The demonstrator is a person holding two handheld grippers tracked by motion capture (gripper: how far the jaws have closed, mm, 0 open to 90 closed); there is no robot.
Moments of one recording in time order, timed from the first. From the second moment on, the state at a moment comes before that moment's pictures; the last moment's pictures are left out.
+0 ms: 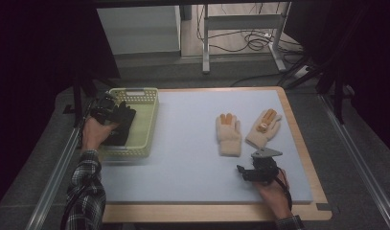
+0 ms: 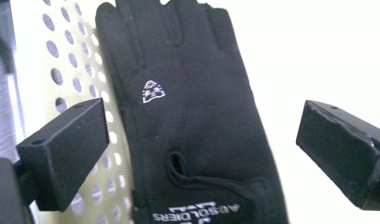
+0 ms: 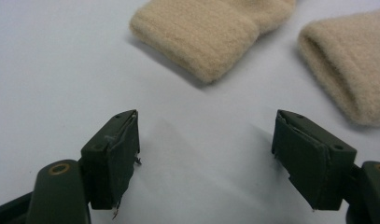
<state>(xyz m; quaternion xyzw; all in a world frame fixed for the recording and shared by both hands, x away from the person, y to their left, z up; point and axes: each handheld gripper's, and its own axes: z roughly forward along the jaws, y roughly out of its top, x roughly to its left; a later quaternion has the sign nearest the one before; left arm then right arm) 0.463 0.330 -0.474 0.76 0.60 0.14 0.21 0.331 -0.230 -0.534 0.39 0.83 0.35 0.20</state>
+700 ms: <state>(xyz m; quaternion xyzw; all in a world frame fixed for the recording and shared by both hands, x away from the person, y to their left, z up) 0.414 0.283 -0.441 0.78 0.50 0.16 0.34 0.330 -0.230 -0.534 0.39 0.83 0.35 0.20</state>
